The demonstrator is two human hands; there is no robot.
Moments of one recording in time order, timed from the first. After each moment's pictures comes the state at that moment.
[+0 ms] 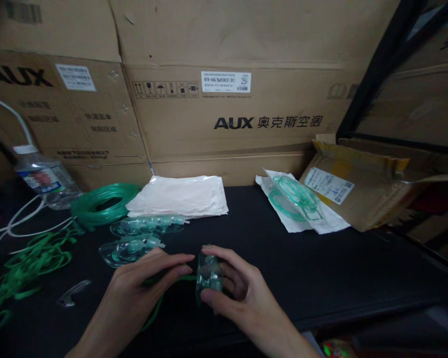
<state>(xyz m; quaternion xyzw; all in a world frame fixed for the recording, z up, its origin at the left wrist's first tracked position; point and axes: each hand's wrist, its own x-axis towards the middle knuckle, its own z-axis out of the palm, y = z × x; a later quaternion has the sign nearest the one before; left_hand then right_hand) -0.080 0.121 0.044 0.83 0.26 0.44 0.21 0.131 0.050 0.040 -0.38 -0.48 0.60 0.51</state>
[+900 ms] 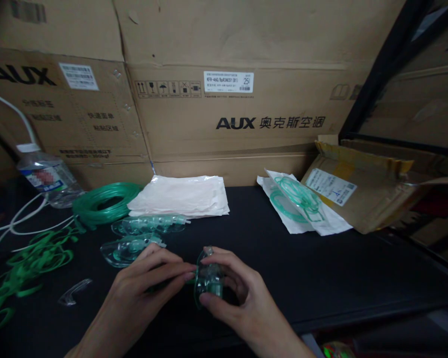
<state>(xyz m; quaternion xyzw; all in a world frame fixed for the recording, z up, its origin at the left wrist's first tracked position) -0.078 0.118 0.051 0.87 0.23 0.42 0.13 0.131 0.049 0.029 -0.42 -0.53 0.52 0.52</state>
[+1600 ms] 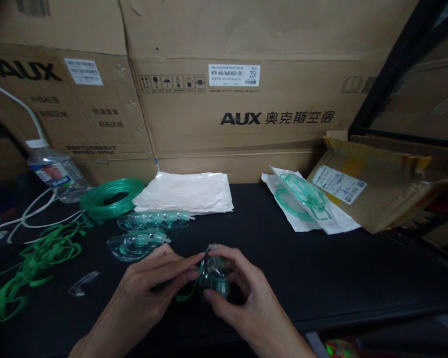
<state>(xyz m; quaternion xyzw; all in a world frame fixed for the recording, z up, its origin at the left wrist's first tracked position) -0.078 0.114 0.047 0.86 0.23 0.42 0.20 0.124 0.049 0.029 -0.45 -0.56 0.46 0.52</state>
